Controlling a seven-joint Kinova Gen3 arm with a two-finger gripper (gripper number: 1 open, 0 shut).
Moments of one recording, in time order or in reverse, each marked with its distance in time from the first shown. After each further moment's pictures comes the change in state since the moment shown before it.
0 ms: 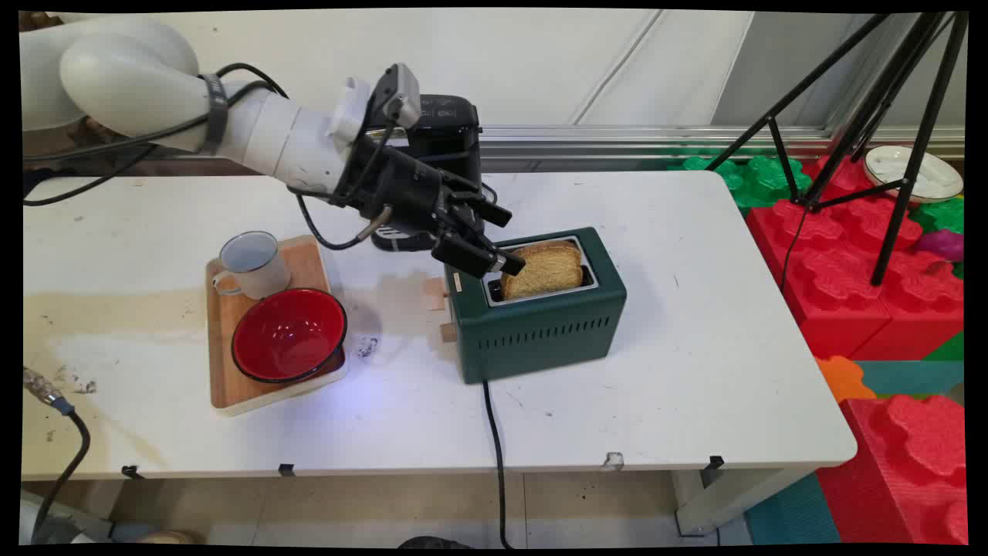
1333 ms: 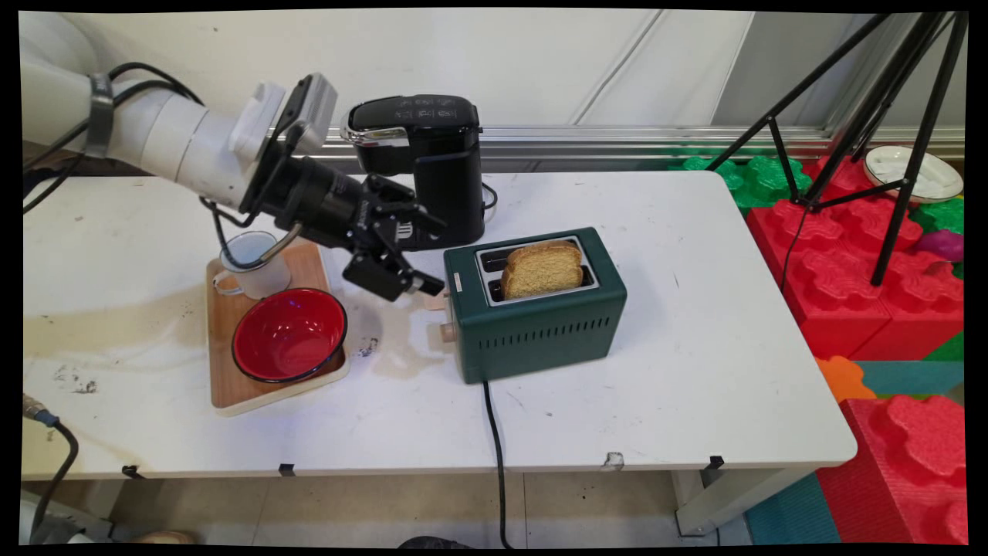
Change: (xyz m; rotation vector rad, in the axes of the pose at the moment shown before) arm -0.035 0.014 -0.068 0.016 -0.069 0.152
